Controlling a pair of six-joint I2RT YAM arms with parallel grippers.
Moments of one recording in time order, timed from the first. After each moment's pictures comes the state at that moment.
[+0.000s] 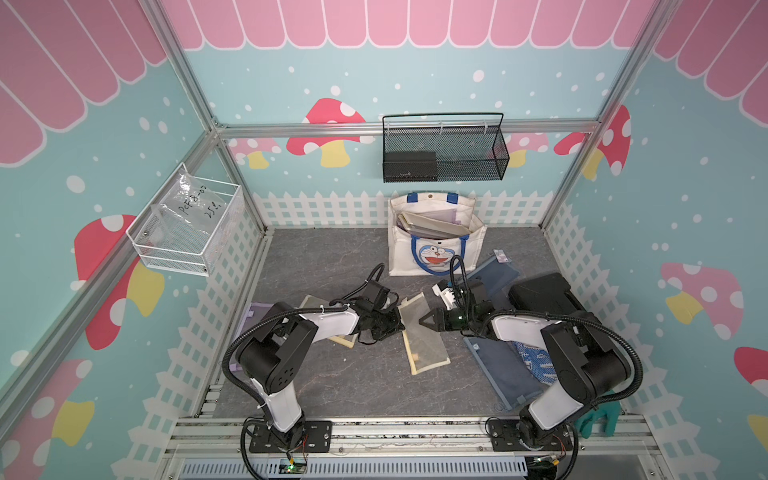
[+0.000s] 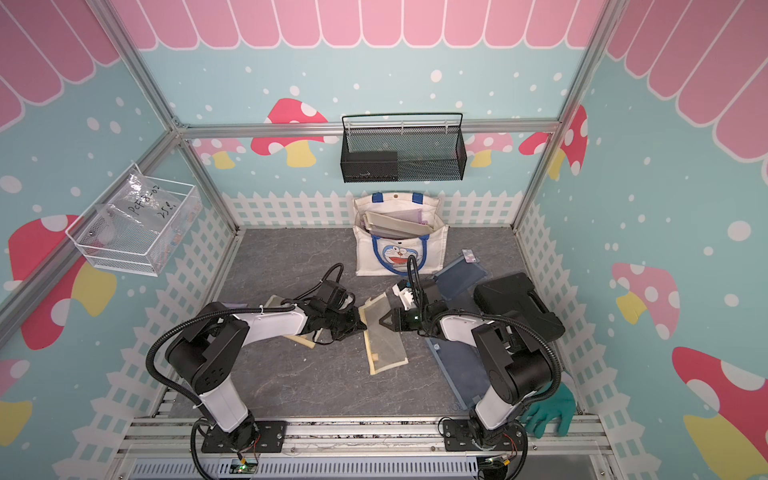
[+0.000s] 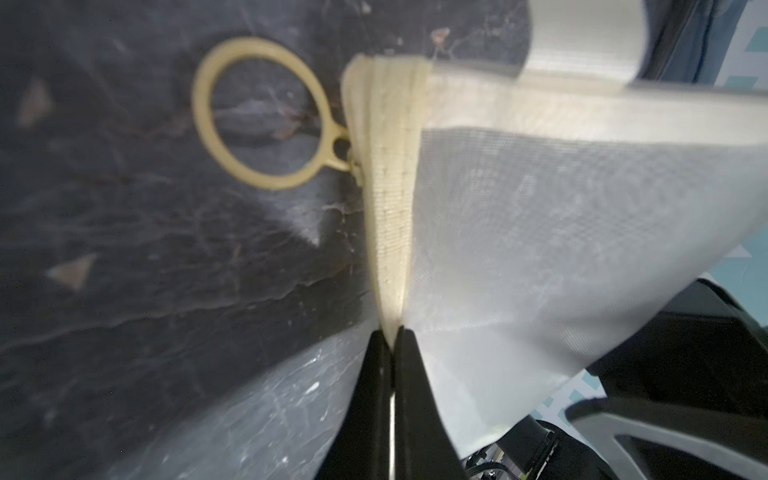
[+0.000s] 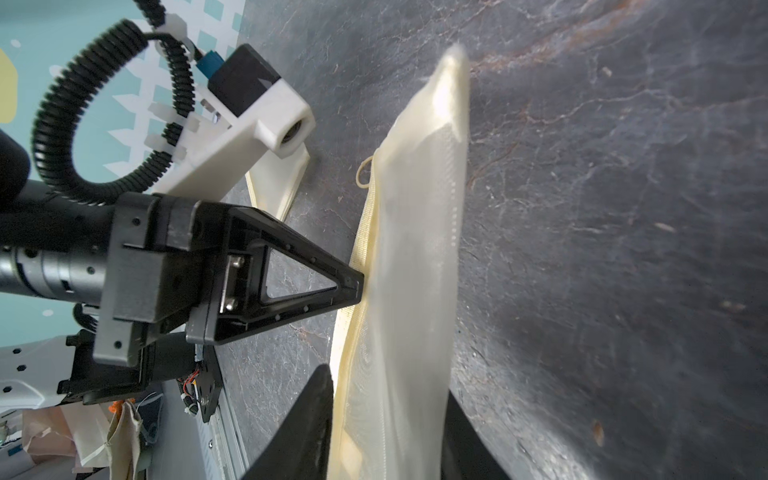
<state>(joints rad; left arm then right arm) -0.60 1.77 0.89 -0.09 0.42 -1.03 0.43 1.63 0.69 0.13 -0.68 0.44</state>
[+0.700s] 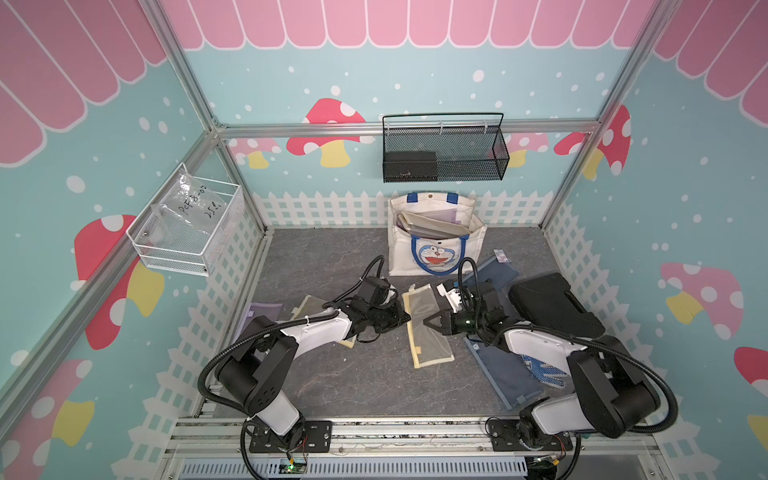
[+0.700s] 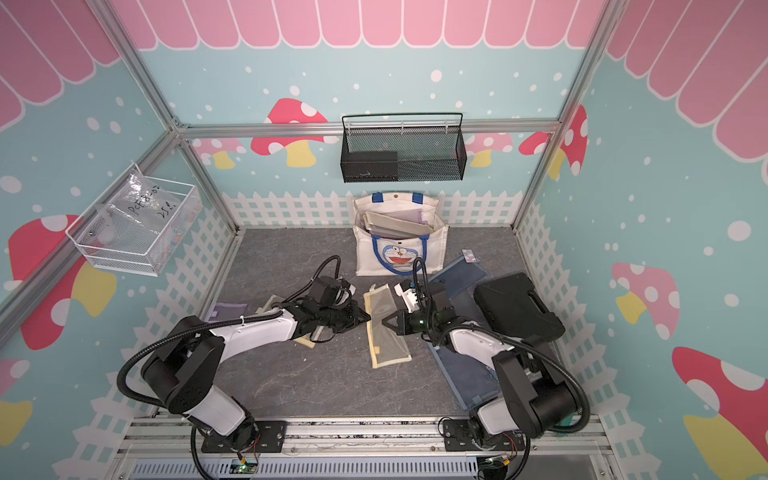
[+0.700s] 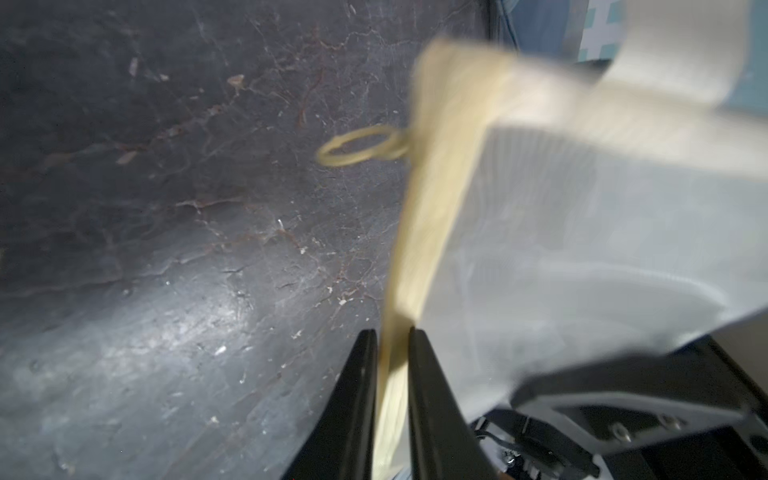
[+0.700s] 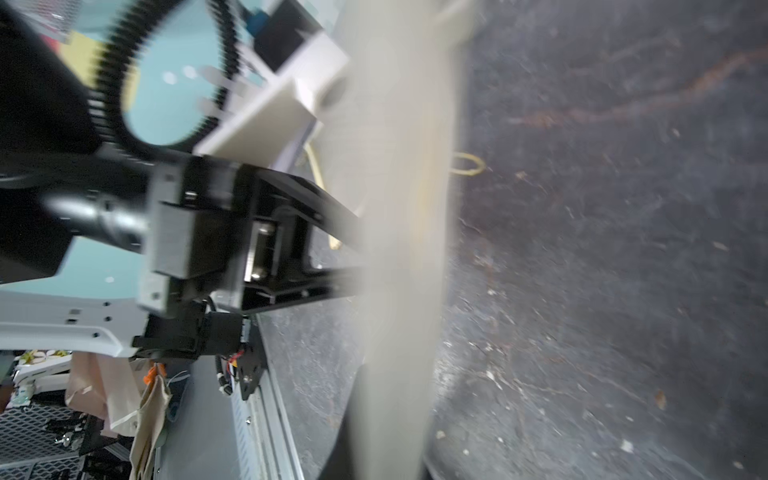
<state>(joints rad) -0.62 1.59 0.88 -0.06 0.42 -0.92 0.44 1.34 0.61 0.17 -0.73 0.46</state>
